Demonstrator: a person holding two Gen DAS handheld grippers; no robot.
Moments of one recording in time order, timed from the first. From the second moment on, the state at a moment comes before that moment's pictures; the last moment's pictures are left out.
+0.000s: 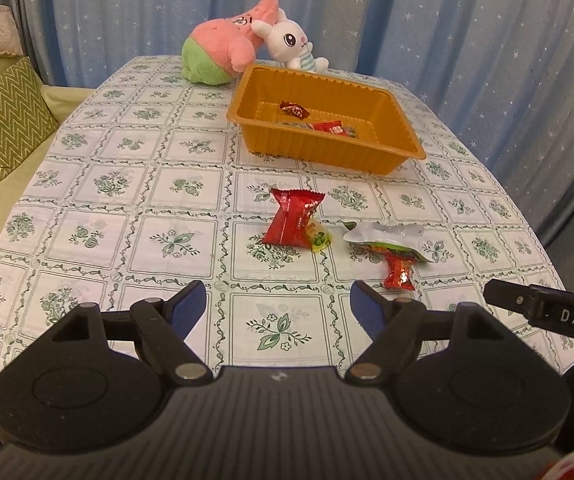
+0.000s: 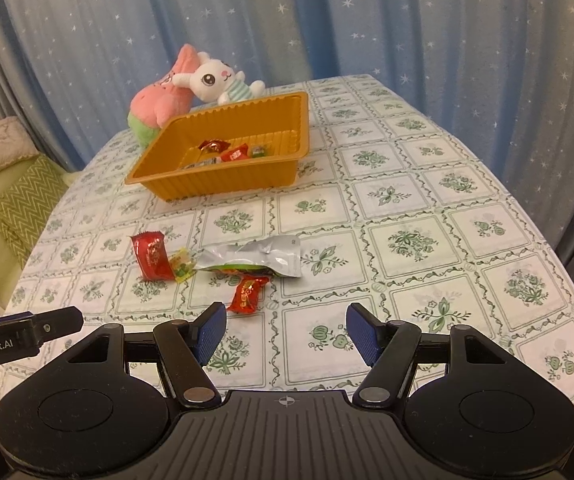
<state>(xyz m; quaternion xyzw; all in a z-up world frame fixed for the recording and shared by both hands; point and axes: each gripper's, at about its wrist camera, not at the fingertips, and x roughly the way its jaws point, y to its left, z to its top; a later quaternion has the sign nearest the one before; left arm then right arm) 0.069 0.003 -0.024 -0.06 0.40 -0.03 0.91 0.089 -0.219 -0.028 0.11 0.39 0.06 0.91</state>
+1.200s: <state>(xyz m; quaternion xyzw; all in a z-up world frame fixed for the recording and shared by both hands) 0.129 0.018 -0.074 -0.06 0.42 -0.02 0.91 0.171 -0.160 -0.105 0.05 0.41 0.08 0.91</state>
